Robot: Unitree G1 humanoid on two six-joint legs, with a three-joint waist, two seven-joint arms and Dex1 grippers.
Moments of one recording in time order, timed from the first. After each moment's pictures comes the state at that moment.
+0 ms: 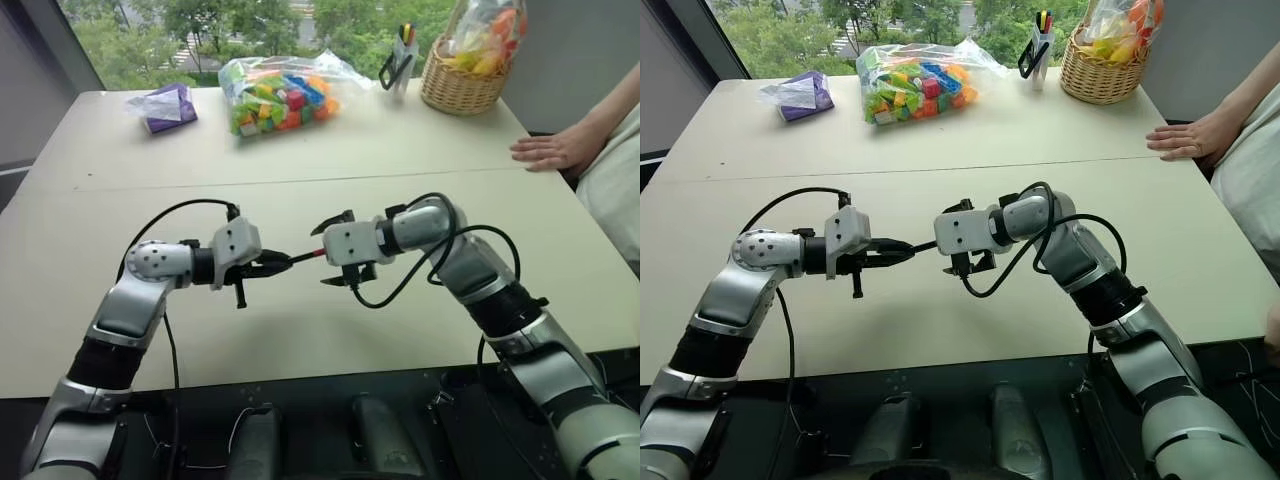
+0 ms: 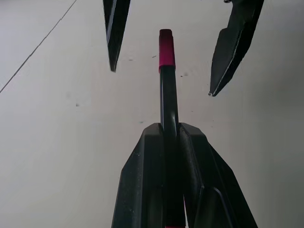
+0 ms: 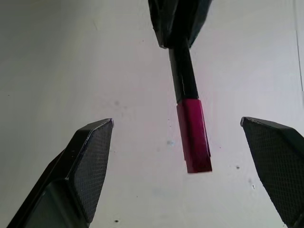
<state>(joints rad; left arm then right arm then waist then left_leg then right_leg) -0.39 0.63 -0.08 -0.09 -0.22 0.28 -1.07 -0.79 -0.50 0.40 0.04 -0.19 0.19 1.18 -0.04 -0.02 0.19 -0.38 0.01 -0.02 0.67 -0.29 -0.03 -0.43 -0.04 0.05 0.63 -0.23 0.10</state>
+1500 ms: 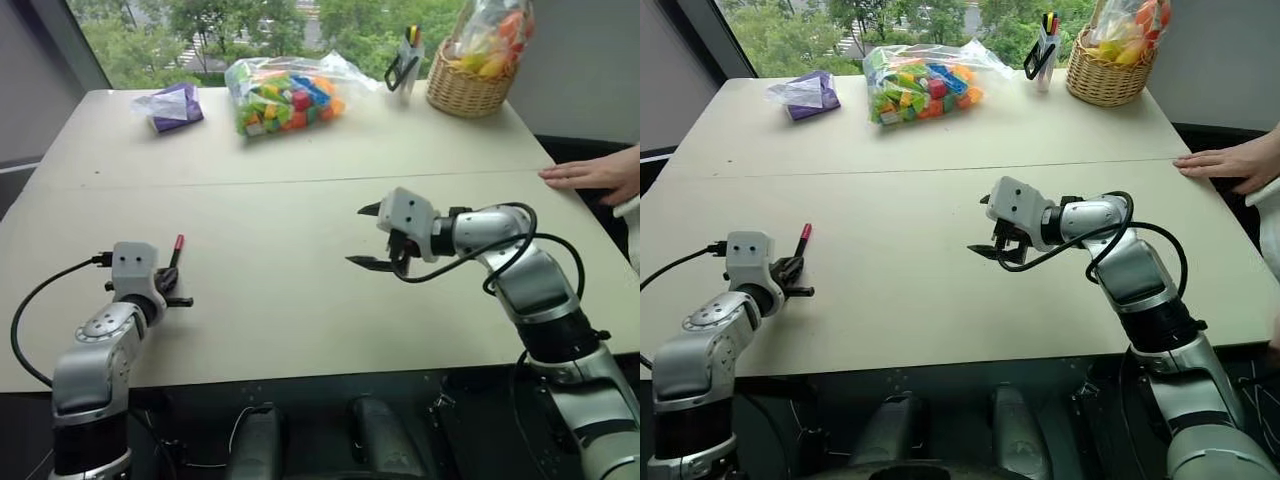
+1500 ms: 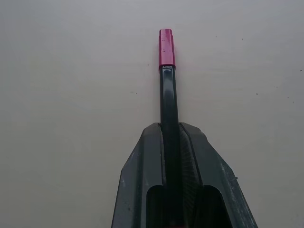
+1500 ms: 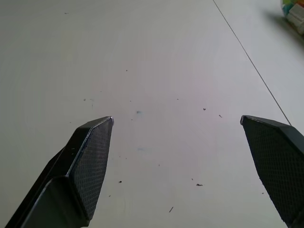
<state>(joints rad) -0.10 0.40 0.33 -0.33 -0.23 0.88 -0.21 -0.61 -0.64 0.22 -0.18 0.06 0.49 1.01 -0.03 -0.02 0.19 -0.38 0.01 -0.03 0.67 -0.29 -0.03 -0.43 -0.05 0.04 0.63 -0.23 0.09</state>
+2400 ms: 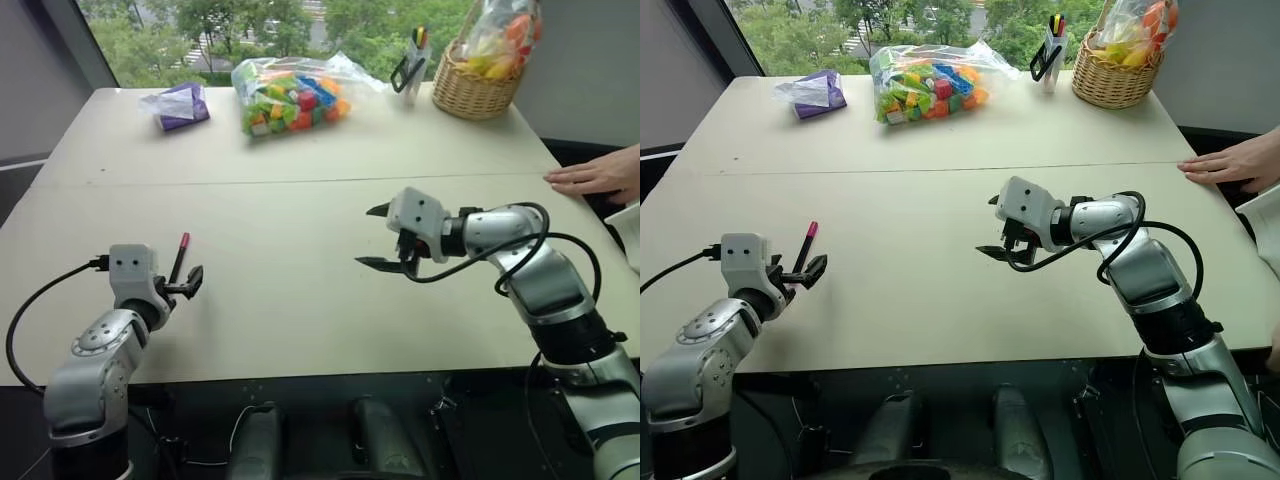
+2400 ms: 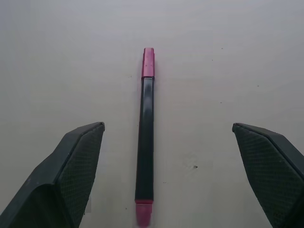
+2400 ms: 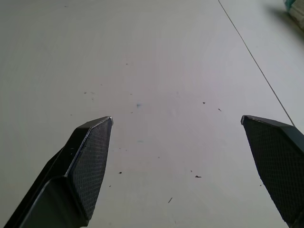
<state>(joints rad) -0.03 0.37 0.40 -0.56 -0.36 0.92 -0.24 -0.63 -0.70 0.22 -0.17 0.13 0.49 1.03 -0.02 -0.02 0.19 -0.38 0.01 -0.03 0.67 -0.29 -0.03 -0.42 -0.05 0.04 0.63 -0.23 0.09</state>
